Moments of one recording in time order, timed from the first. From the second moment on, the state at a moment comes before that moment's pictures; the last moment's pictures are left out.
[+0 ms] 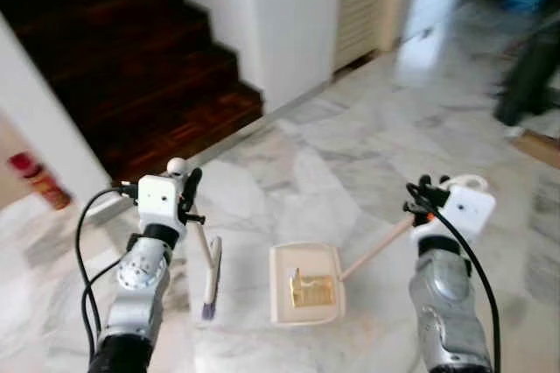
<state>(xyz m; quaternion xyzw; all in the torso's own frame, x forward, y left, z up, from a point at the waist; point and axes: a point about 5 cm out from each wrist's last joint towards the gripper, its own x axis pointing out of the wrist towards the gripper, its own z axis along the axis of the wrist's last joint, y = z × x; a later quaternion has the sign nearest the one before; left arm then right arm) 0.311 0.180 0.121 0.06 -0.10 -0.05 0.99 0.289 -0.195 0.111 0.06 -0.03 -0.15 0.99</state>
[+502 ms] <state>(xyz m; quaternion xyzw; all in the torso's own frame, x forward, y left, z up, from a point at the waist) 0.306 0.175 0.117 0.05 -0.09 -0.05 0.99 0.290 -0.198 0.114 0.06 -0.03 -0.16 0.99</state>
